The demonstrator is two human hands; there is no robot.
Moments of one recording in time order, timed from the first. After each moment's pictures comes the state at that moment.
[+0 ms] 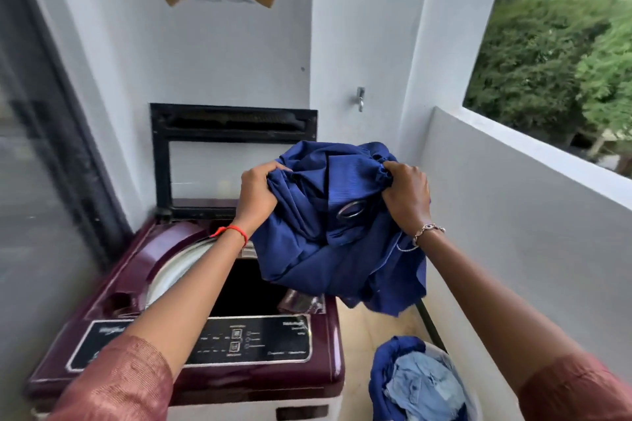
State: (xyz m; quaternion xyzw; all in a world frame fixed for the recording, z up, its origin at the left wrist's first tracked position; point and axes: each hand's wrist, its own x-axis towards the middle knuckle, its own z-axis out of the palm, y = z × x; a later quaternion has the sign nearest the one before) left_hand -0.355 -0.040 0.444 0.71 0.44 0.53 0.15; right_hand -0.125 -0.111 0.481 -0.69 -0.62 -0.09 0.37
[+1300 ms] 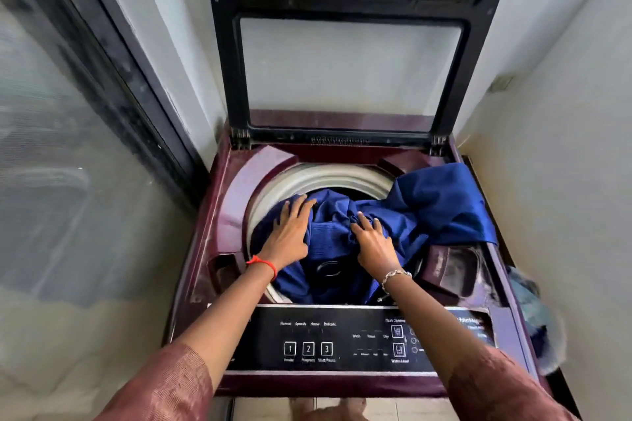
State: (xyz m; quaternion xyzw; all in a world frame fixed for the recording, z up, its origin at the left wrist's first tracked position) left_hand -0.570 0.061 0.199 0.79 0.56 0.05 0.23; right_hand -0.387 0.026 0.190 -0.69 -0.71 0.17 -0.03
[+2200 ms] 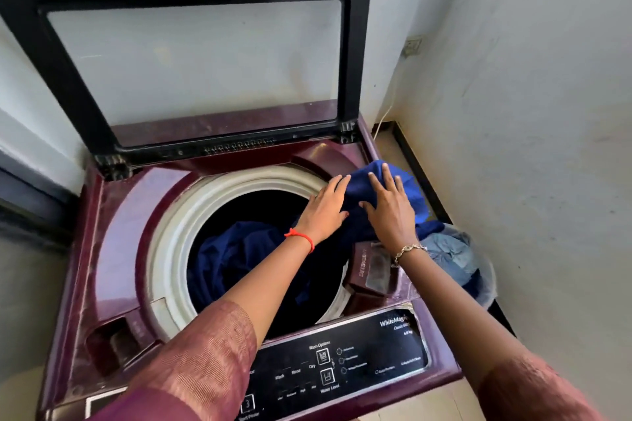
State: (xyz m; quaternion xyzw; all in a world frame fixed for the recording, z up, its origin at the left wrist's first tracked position) left_hand -0.354 0.107 0.202 0.87 0.41 0.06 0.27; right_hand -0.230 0.045 0.226 -0.82 -0.55 0.11 0.09
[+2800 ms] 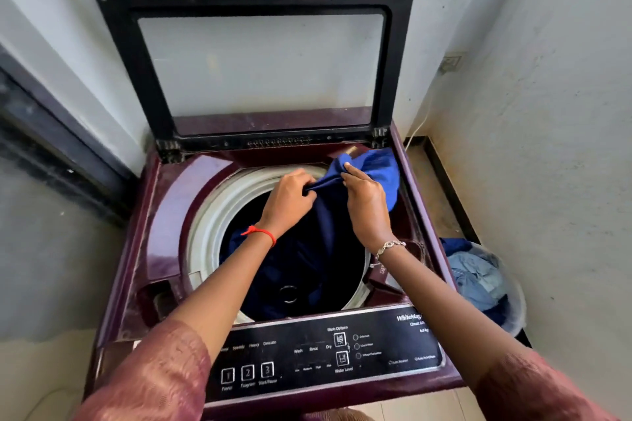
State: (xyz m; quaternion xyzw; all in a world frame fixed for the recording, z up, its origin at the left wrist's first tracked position) left_hand -0.456 0.112 0.245 0.79 0.50 0.26 0.24; right_hand -0.320 0.055 0.263 -0.71 -0.59 0.16 0.36
